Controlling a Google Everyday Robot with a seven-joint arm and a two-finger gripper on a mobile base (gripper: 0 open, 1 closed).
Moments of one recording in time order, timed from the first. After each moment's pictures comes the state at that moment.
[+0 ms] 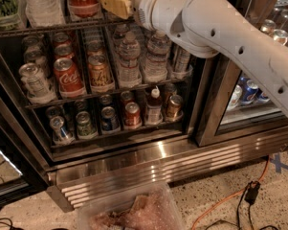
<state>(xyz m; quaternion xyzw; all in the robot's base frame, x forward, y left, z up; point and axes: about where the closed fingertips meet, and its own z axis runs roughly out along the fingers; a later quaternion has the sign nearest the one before) 0.711 0.046 1.059 -0.32 0.61 0.21 0.70</state>
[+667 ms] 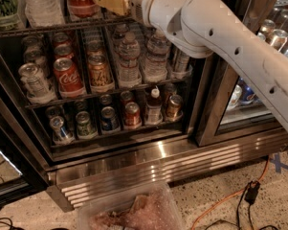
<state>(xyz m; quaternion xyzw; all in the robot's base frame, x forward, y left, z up) 0.717 0.055 1.075 -0.30 0.58 0.24 0.72</state>
